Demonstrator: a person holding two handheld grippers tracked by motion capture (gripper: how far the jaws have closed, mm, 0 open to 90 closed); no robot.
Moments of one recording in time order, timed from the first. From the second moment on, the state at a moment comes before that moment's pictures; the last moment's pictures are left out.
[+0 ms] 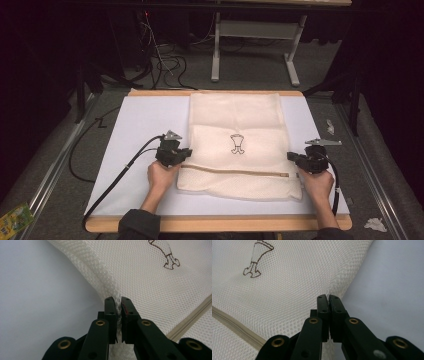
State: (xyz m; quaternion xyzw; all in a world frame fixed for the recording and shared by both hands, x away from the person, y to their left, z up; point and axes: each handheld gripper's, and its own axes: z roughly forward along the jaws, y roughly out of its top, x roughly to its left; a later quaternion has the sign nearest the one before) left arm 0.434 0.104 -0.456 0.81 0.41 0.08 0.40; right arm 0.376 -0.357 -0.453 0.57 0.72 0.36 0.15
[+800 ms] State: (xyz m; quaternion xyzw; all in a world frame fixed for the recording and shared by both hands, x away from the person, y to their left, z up) left arm 0.433 0.126 -0.450 0.80 0.43 0.10 0.40; right arm 0.380 -0.341 -0.451 0.55 0.73 0.38 0.15
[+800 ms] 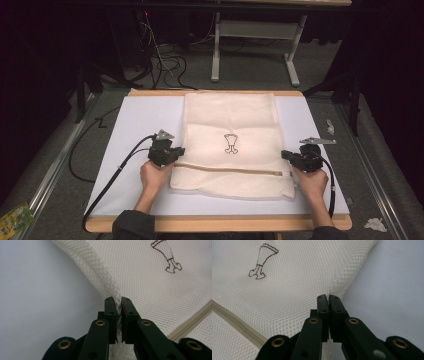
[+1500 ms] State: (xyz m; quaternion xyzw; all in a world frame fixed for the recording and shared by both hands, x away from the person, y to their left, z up) left arm 0.429 0.153 -0.450 0.79 0.45 0.11 0.40; right arm 0.386 -0.317 -0.451 0.53 0.74 0.39 0.15
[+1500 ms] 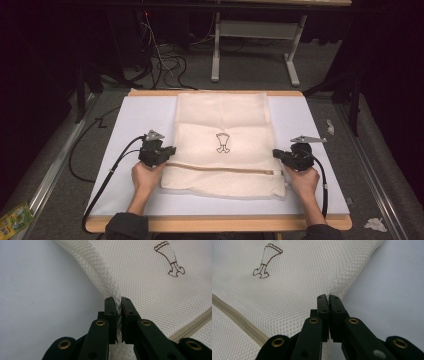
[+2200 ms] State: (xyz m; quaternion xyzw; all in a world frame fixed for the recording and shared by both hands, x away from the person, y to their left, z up) left arm 0.429 0.169 -0.454 0.78 0.47 0.14 0.39; right arm 0.397 -0.295 -0.452 0.52 0.74 0.40 0.14
